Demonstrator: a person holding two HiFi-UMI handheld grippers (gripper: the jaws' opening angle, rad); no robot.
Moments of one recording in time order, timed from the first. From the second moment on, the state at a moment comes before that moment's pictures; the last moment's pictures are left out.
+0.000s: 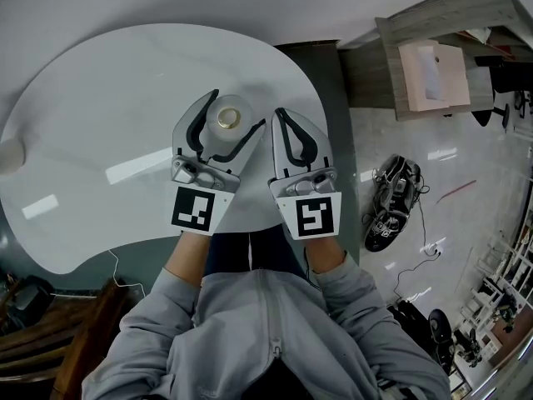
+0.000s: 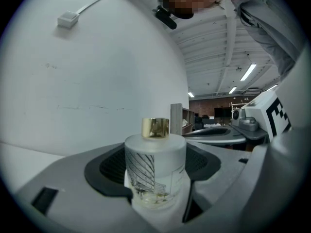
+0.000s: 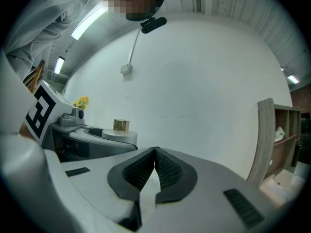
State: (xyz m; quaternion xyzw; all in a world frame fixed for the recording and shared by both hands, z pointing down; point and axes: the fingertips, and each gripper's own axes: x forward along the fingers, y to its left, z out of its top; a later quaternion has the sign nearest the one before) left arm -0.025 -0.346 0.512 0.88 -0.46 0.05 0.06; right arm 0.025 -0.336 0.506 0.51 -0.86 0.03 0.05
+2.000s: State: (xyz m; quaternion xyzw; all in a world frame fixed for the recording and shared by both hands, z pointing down) left arm -0.024 -0.343 0.580 0.87 -0.44 0.20 0.09; right arm 0.014 -0.336 0.537 0.50 -0.86 0.06 0.09
